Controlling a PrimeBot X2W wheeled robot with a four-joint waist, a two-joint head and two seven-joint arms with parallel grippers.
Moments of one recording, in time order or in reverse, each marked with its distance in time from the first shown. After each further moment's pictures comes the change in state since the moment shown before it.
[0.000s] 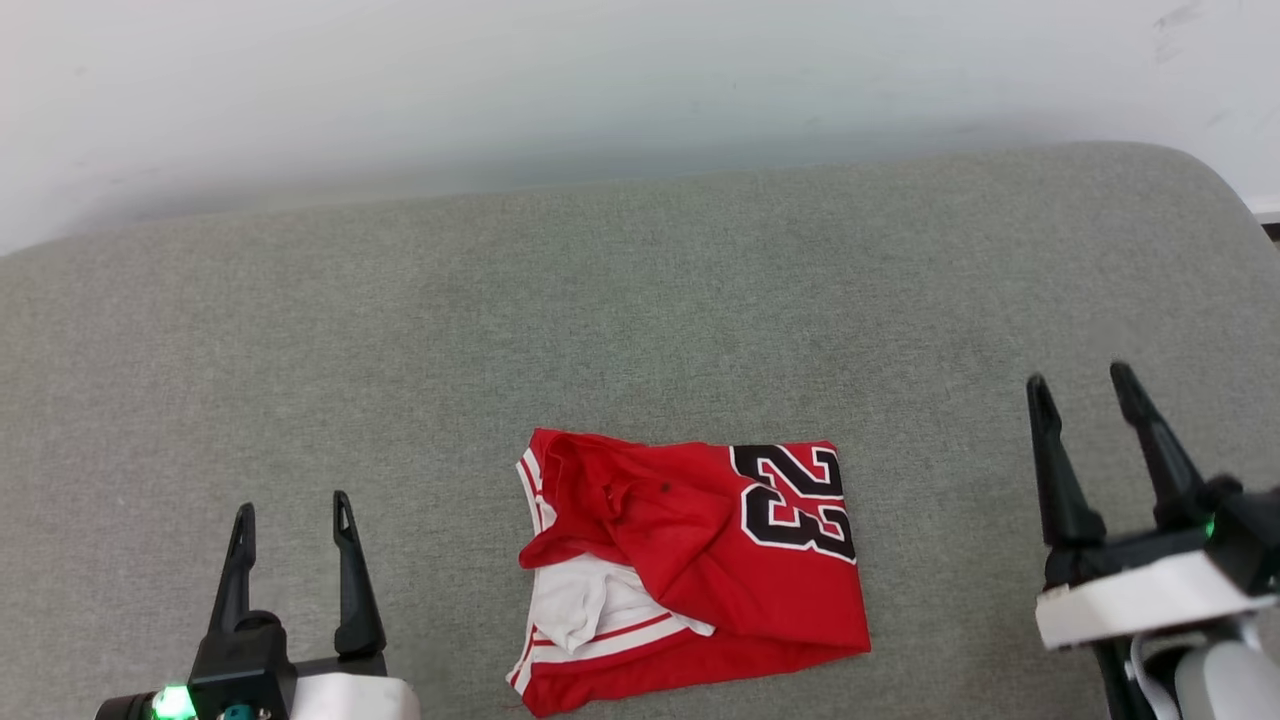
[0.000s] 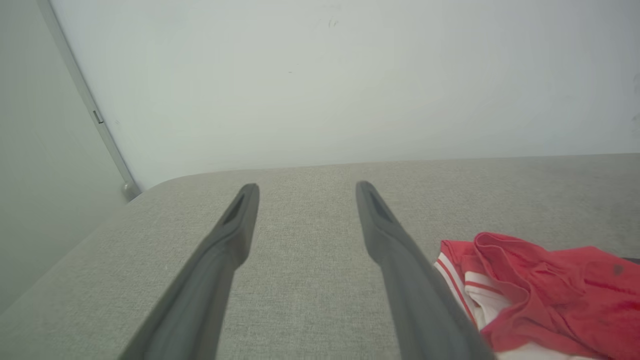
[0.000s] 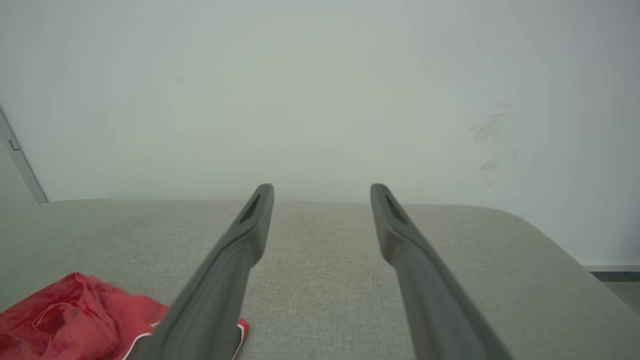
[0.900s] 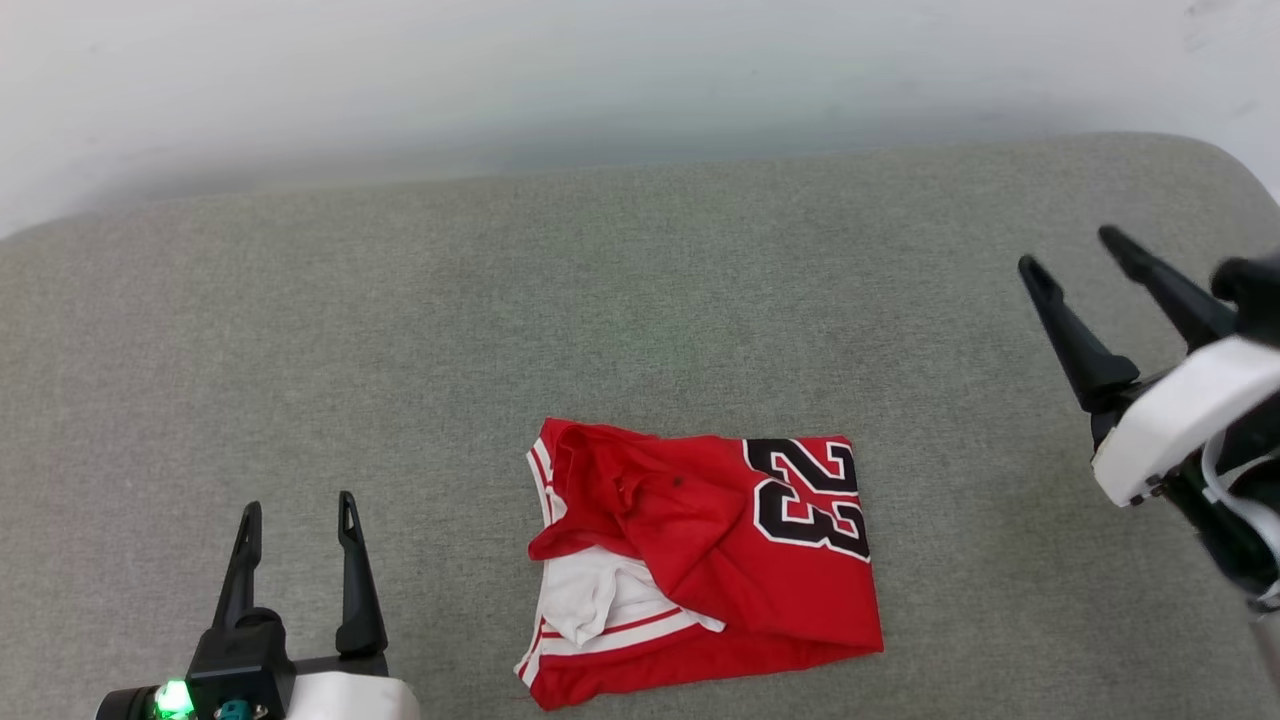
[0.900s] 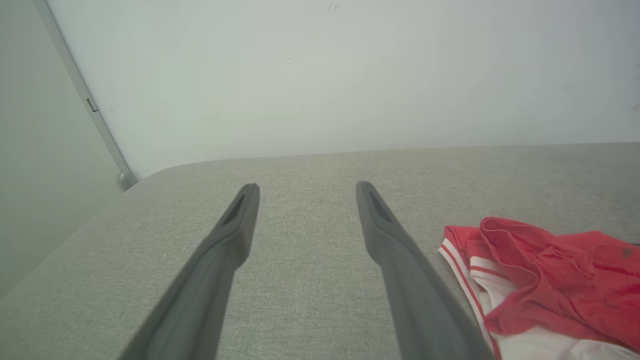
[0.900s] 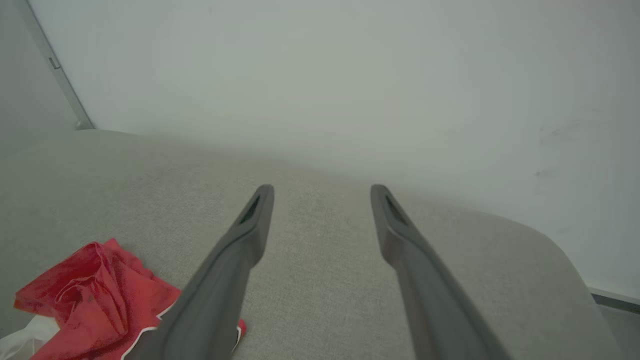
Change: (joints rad) left arm 0.004 -0.009 0.020 0.011 -0.001 -0.050 0.000; right arm -0.241 -0.235 0.138 -0.067 0.204 0.000 0.391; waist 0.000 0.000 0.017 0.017
